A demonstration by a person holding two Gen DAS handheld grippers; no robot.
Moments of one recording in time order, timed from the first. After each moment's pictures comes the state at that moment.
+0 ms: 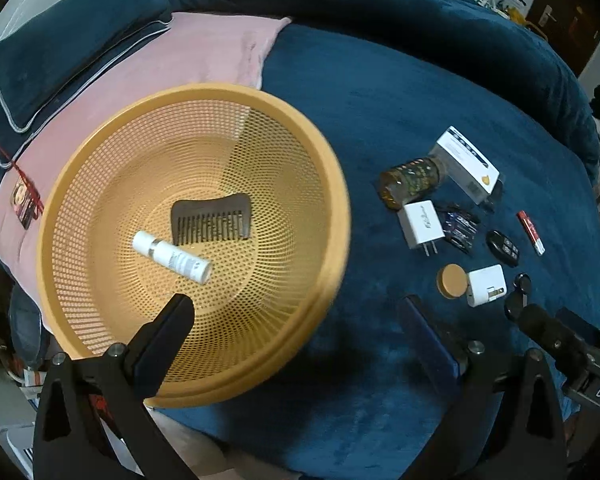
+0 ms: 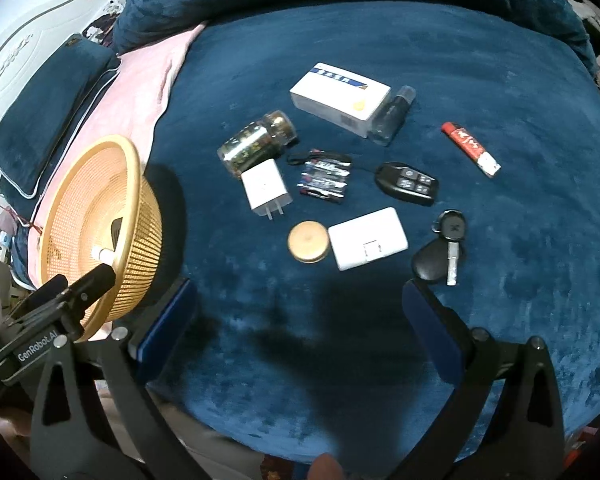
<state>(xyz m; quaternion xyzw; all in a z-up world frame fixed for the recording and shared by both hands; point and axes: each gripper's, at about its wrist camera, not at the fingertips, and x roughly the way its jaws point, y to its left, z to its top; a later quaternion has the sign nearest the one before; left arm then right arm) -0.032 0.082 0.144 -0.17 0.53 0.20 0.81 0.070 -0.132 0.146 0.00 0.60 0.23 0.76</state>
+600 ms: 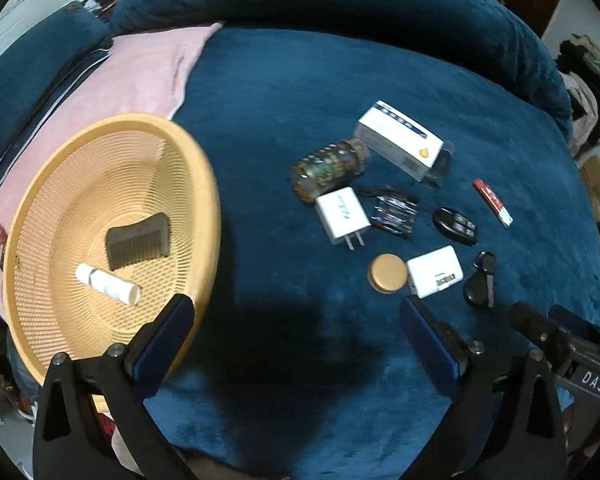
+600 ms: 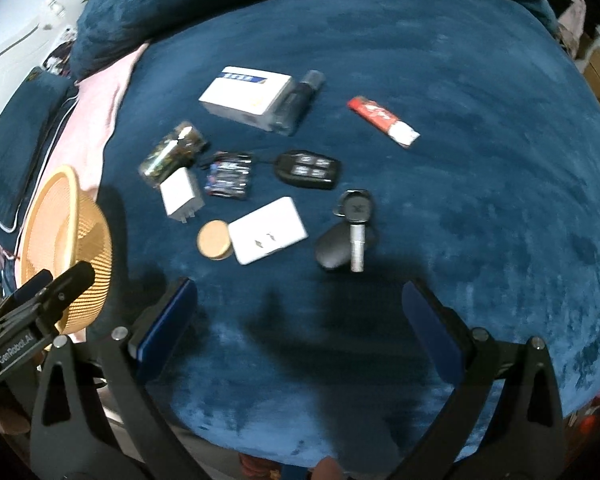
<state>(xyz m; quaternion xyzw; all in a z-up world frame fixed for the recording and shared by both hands) 0.013 0.012 0.143 -0.12 0.54 0.13 0.82 0.093 -0.212 0.127 0.03 0.62 0.17 0.76</state>
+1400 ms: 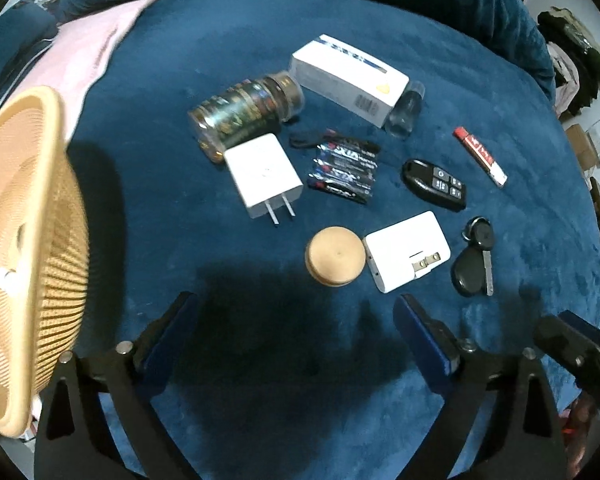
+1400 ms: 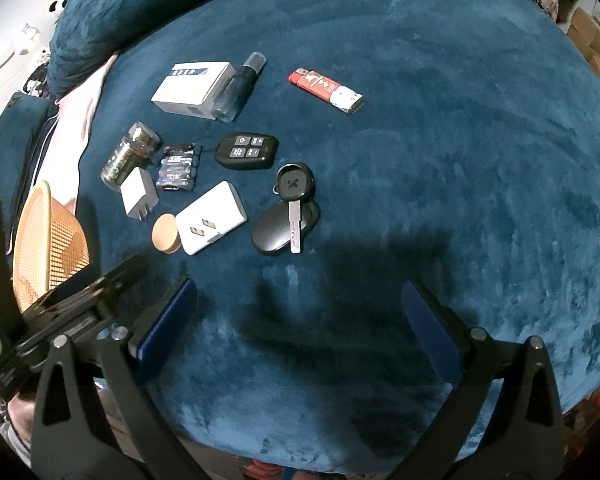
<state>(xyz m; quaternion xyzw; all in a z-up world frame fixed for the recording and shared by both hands) 0.051 -0.031 0.067 -0.13 0.58 0.07 0.80 0.092 -0.253 0.100 0.06 0.64 0.15 0.75</state>
